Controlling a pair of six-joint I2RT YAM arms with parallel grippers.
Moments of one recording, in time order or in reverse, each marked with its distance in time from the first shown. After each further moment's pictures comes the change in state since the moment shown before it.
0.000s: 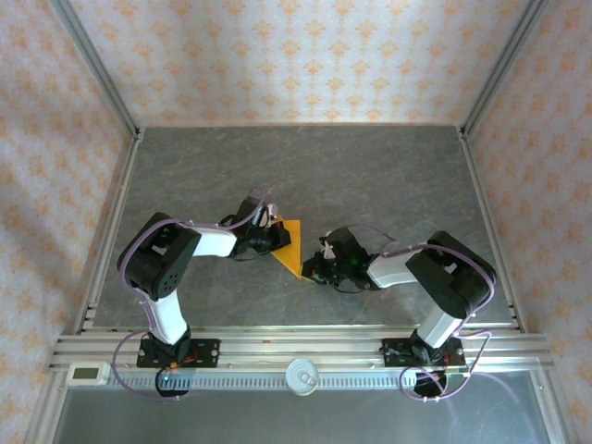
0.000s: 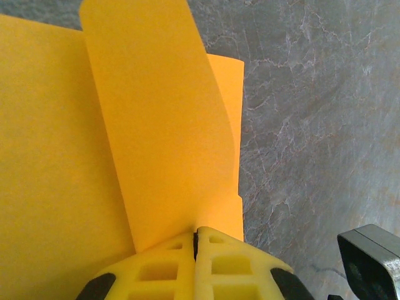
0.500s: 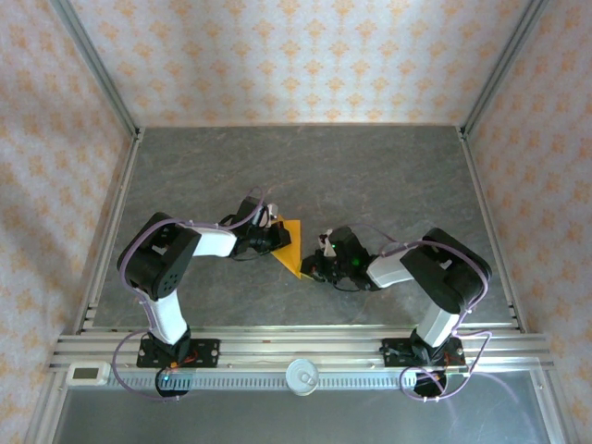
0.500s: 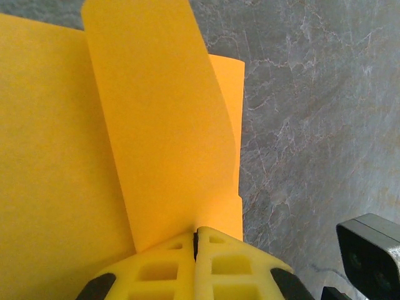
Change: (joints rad) left arm 0.000 0.000 0.001 -0.003 -0.001 0.000; right arm -0.019 0.040 -0.020 0.130 -0.023 0.029
